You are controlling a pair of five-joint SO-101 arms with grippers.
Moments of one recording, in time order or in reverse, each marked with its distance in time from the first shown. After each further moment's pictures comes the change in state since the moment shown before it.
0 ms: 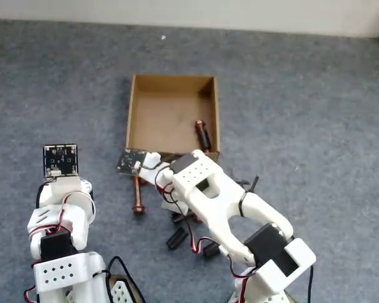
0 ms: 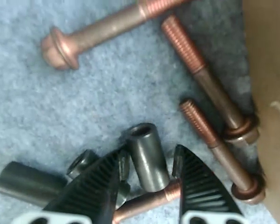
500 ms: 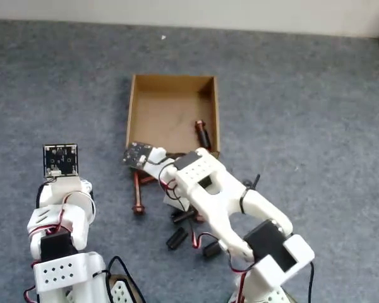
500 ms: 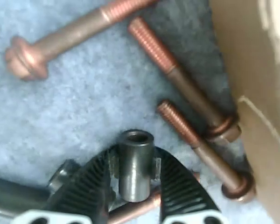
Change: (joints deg) left arm 0.0 0.0 0.0 0.0 0.0; right arm 1.3 1.1 0.5 -1.4 -3.6
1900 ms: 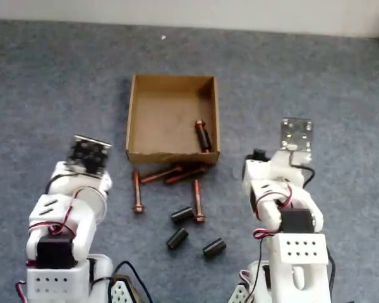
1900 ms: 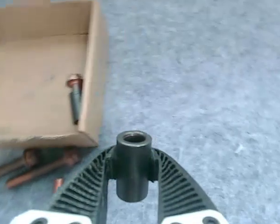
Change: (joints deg) left arm 16.7 1.1 -19.0 11.0 -9.1; right arm 36.3 -66.4 34.3 -7.4 -38.2
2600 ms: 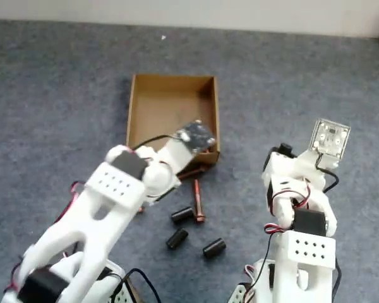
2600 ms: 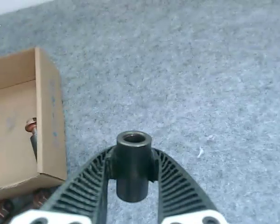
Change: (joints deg) left arm 27.6 60.7 -28.7 6.4 -5.9; right arm 9.1 0.0 0.0 -4.1 -3.5
